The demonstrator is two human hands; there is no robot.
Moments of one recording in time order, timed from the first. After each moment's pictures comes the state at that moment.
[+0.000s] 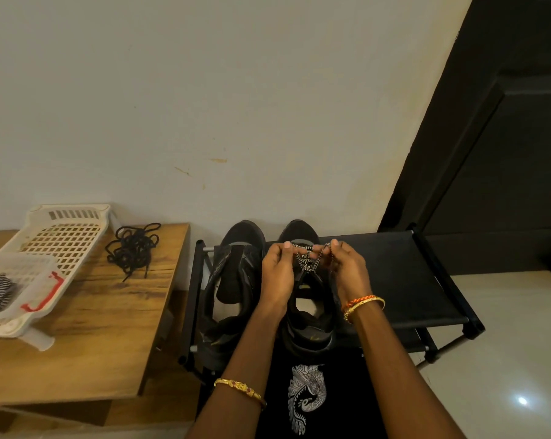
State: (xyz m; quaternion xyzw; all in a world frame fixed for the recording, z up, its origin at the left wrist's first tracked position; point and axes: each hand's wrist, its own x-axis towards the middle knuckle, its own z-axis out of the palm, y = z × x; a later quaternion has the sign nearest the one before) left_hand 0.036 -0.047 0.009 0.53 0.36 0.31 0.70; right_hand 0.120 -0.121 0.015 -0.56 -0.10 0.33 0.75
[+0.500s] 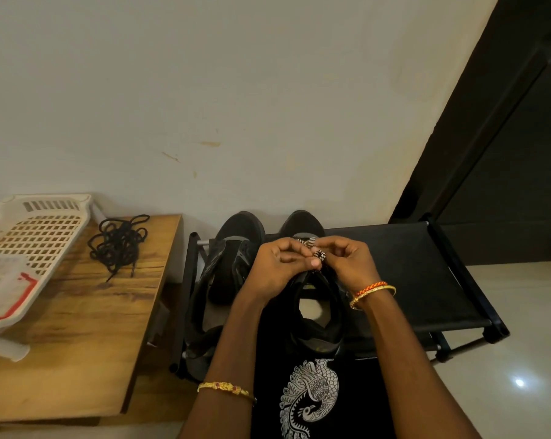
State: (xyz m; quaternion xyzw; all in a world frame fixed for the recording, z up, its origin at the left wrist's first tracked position) left_hand 0.029 -0.011 0.000 0.63 0.22 0.20 0.71; right_hand 0.144 -0.106 -0.005 -0.65 -0.26 0.30 0.64
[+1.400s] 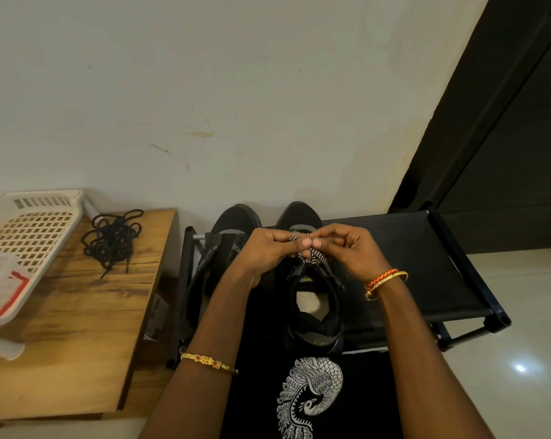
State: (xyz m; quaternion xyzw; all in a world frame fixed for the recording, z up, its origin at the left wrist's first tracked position) left_hand 0.037 0.009 0.009 0.66 0.28 0.12 0.69; right_hand 0.165 -0.115 -0.005 -0.61 -0.38 0.35 0.60
